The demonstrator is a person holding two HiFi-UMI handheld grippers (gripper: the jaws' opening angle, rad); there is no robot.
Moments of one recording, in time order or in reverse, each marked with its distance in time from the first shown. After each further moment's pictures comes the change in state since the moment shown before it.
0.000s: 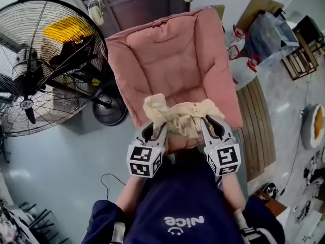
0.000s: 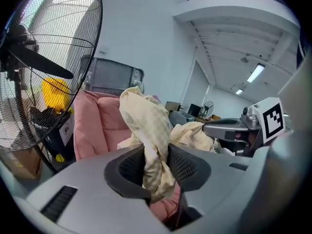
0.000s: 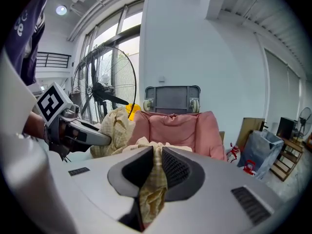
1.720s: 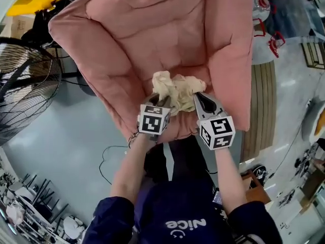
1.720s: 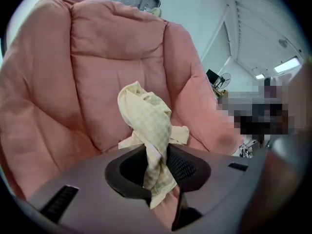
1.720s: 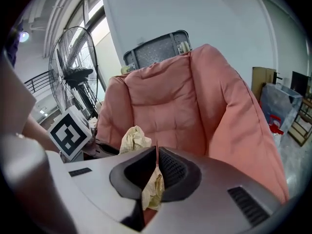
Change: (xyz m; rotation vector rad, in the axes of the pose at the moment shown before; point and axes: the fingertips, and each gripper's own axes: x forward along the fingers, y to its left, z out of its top) left arm 0.308 0.097 -0.179 -0.122 0.494 0.057; right arm 0.240 -0.112 -0.188 0.232 0.291 0.143
